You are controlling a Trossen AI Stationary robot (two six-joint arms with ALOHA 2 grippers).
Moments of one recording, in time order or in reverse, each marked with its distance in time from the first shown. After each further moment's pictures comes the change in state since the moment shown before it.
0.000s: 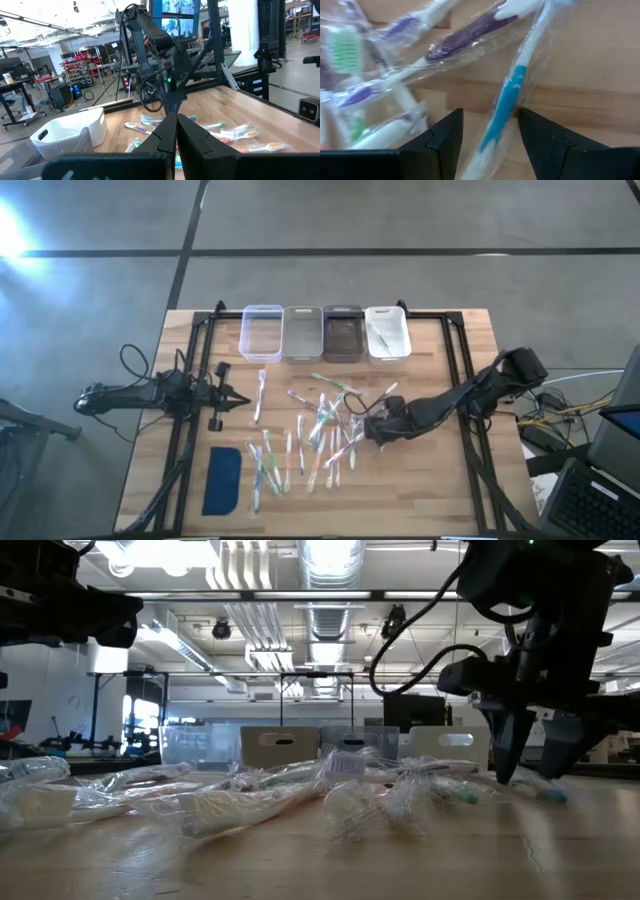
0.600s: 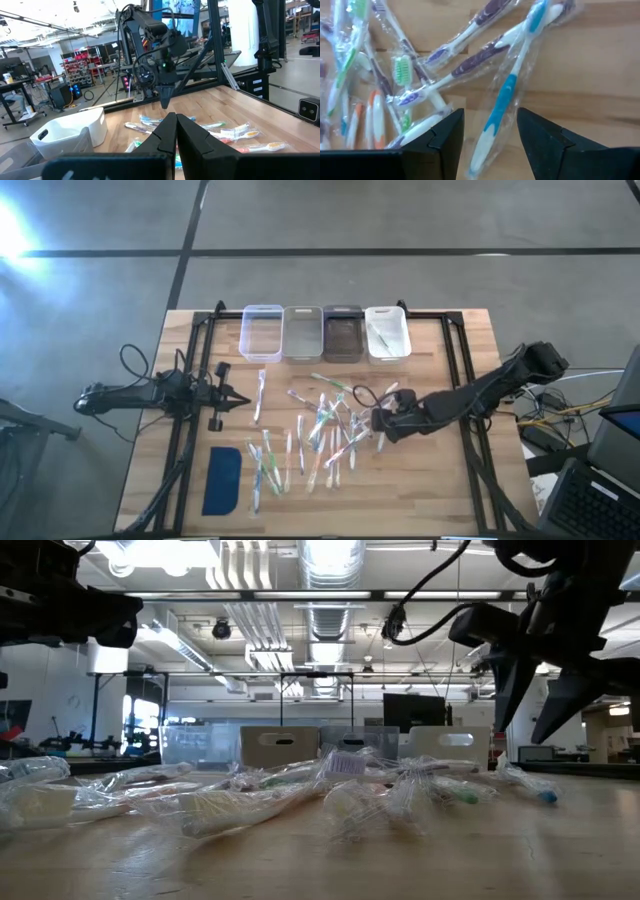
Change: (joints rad) left arm 0.000 0.000 0.000 -0.001 0.000 0.000; right arm 0.022 -0.199 -0.013 -0.105 0.093 0.056
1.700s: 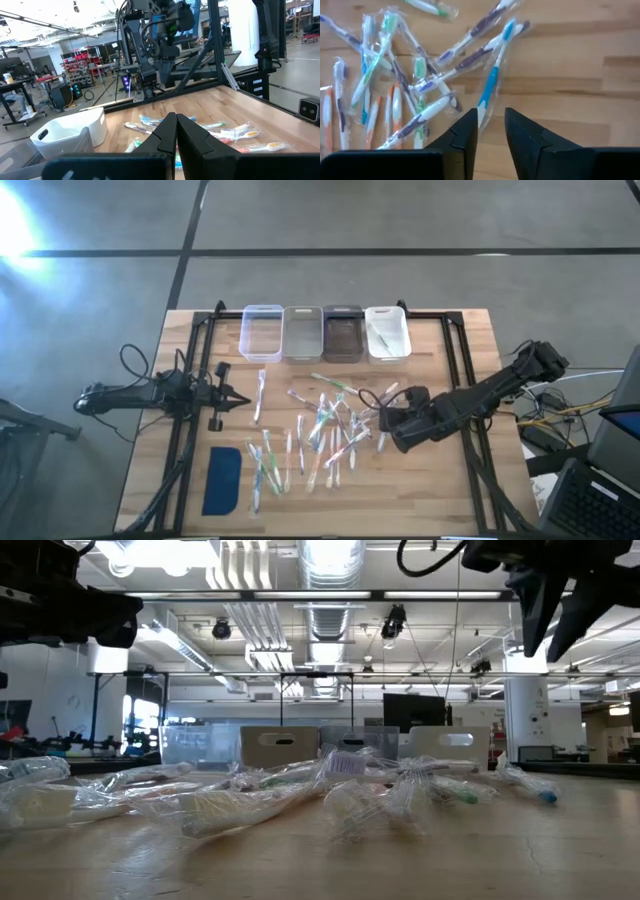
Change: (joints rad) left arm 0.001 0.000 0.000 0.000 0.000 0.000; right arm 0.111 0.000 0.314 -0.452 0.040 0.158
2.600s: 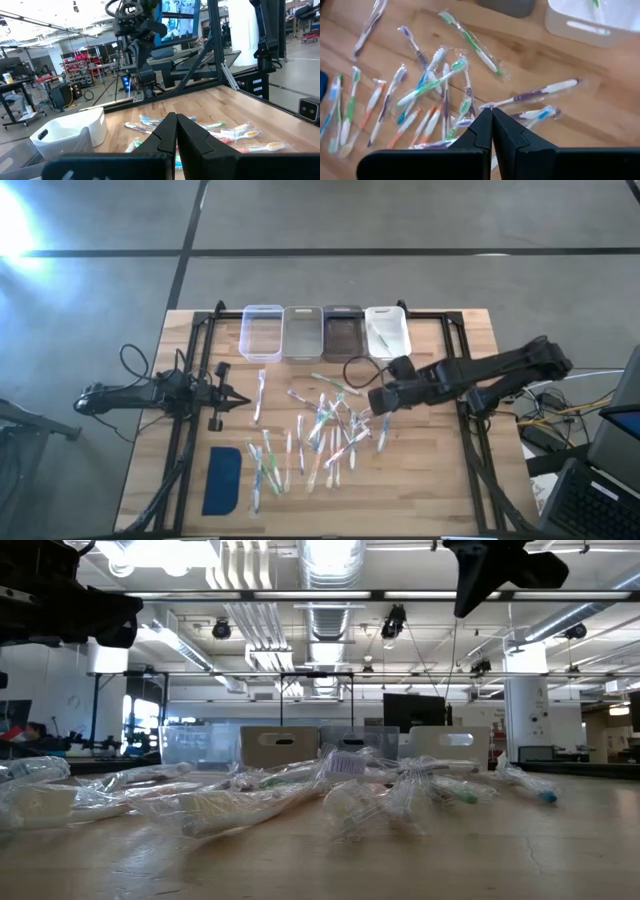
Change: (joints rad) left arm -0.001 0.000 0.000 0.000 0.000 0.000; right arm -0.218 -0.039 0.187 0.005 0.084 -0.658
